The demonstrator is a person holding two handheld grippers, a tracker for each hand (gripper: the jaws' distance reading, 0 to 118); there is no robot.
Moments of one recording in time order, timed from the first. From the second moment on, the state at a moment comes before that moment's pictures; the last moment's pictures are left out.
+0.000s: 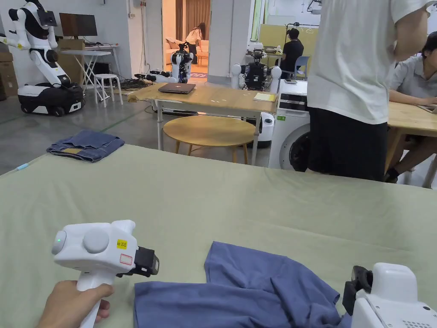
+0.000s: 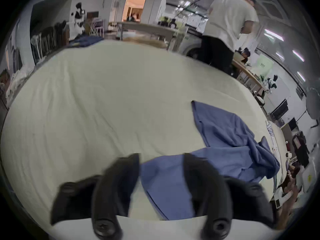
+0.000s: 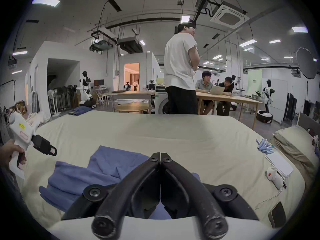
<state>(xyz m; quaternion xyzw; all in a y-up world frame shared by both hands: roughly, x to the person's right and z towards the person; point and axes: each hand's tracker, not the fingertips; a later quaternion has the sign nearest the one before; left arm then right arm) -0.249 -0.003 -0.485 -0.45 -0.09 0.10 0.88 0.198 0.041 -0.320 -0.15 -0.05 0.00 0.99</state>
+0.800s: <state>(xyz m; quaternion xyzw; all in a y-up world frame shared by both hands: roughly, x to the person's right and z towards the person) -0.214 -0.038 -0.478 -0.47 -0.08 0.05 0.88 0.260 0.020 -0.314 -0.20 -0.09 -0.01 0.97</state>
